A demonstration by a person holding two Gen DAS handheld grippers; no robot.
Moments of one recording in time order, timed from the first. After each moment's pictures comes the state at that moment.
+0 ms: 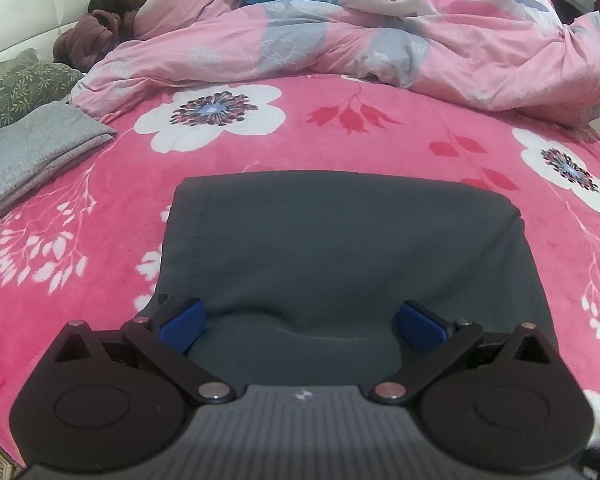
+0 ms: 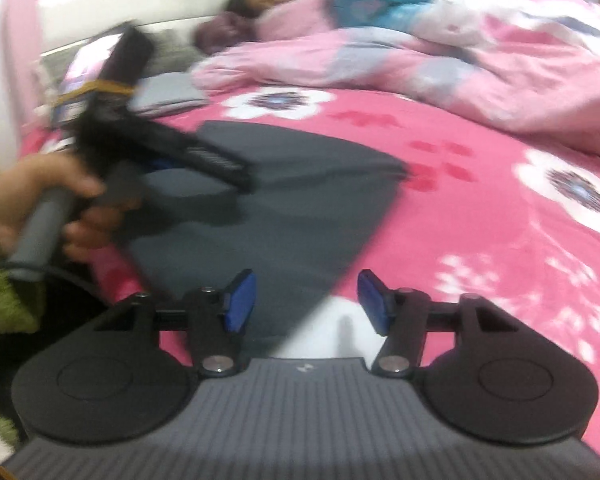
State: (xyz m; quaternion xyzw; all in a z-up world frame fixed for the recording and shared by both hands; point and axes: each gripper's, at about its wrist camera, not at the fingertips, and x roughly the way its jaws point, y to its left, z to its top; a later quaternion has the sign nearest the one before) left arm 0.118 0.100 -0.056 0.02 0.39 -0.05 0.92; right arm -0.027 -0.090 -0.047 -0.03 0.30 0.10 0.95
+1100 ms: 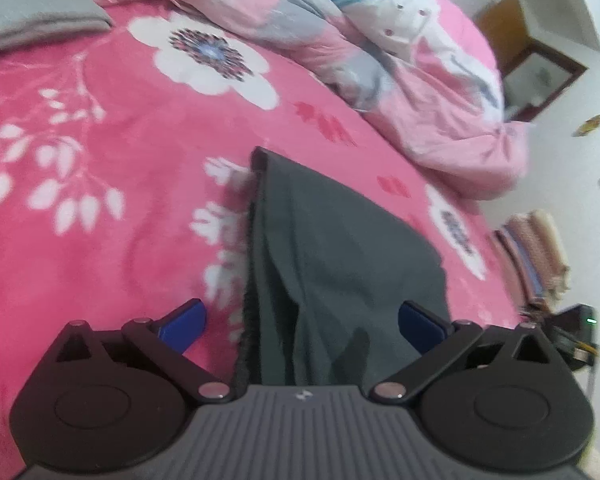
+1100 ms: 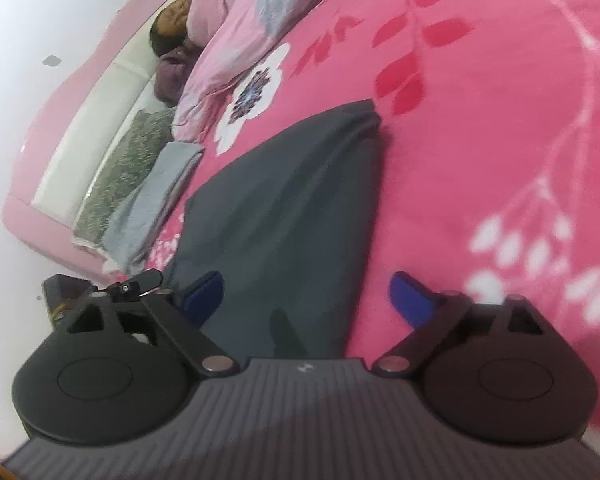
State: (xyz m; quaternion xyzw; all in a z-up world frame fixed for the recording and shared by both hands) left arm 0.146 0.251 -0.078 -0.24 0.43 -0.27 0.83; right arm 0.097 -0.167 -0.079 0.35 0.42 0.22 0.81
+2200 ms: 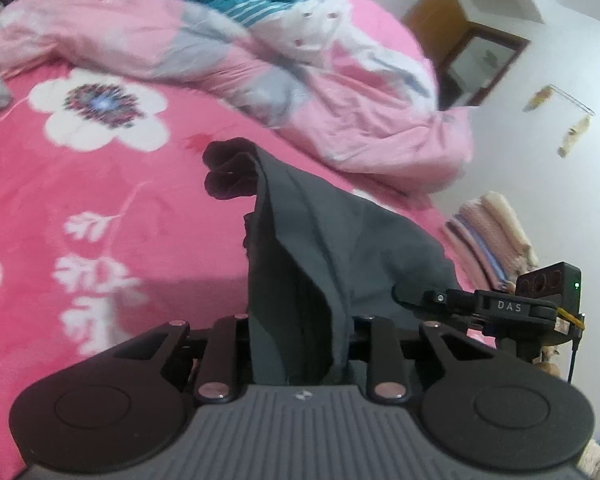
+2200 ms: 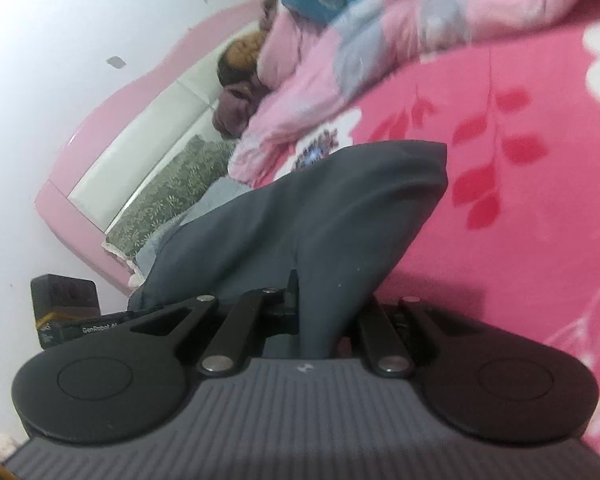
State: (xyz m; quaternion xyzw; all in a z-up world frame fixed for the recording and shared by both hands) left arm 0.104 0.159 -0.005 -0.18 0.36 -0.32 0.86; right arm 0.083 -0.175 -0.008 0.29 0.31 0.25 0.87
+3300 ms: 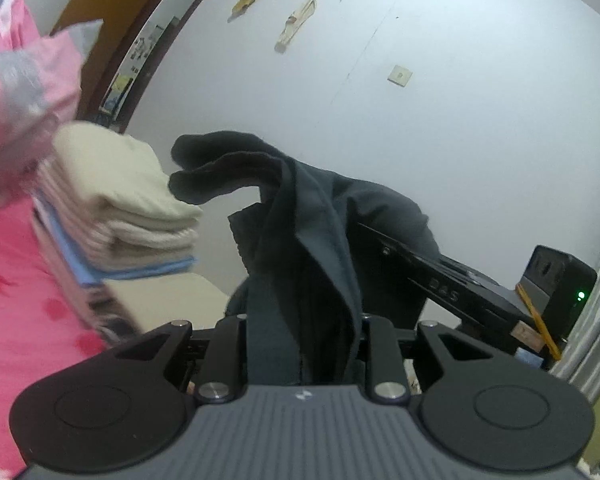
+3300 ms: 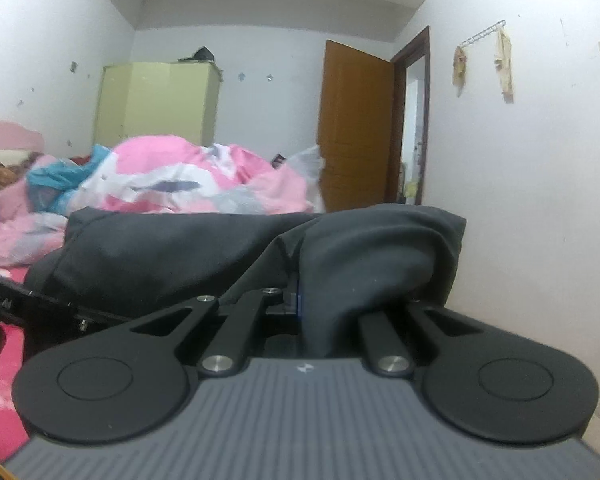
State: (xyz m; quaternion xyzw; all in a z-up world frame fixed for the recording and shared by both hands) left arm -0.061 -0.490 0.119 -0.11 0.26 -0.65 0.70; right arm -0.217 -0.670 0.168 -0.03 0.08 -0.19 0.98
